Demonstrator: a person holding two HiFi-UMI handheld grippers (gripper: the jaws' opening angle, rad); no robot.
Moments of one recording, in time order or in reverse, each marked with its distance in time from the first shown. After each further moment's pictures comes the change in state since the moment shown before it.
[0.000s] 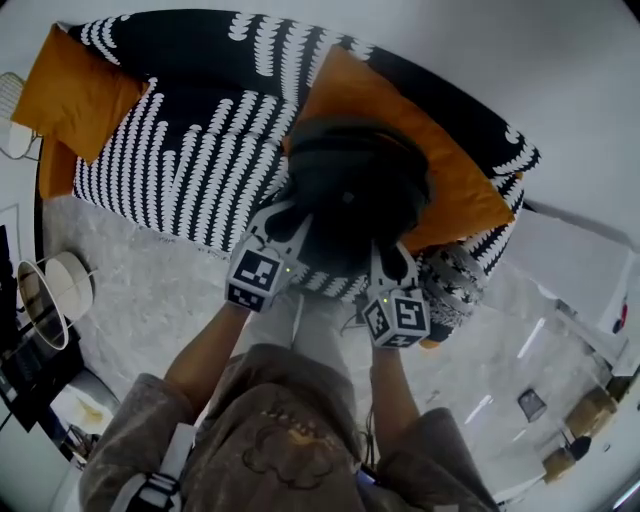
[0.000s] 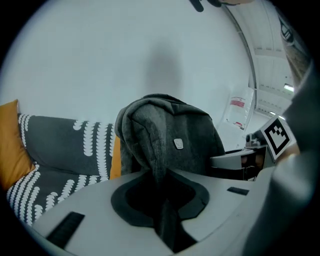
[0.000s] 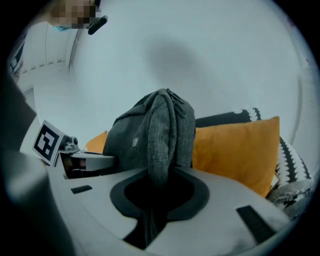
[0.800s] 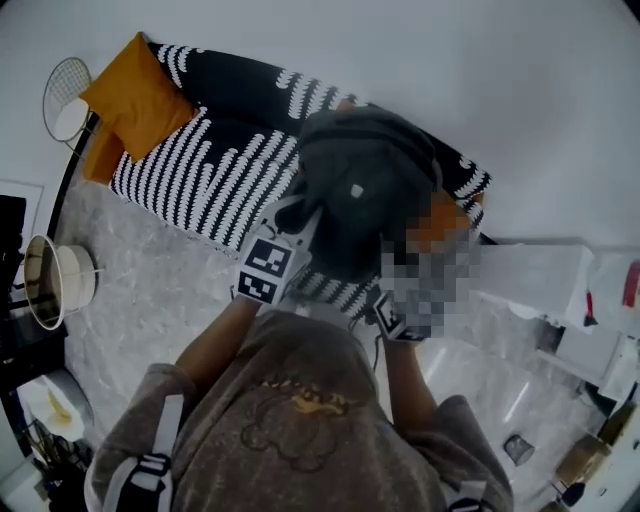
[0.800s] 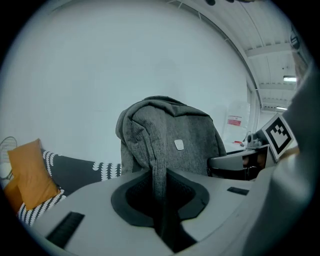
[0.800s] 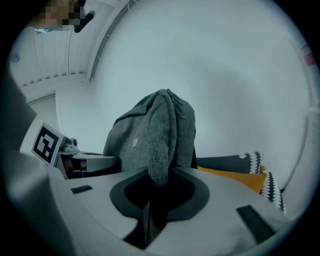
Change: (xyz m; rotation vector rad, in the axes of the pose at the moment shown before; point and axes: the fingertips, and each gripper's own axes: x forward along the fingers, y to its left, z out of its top) left arm -0.166 -0.097 0.147 0.052 -0.189 0.149; right arm -0.166 0.080 0.141 -0.114 -0.141 0.128
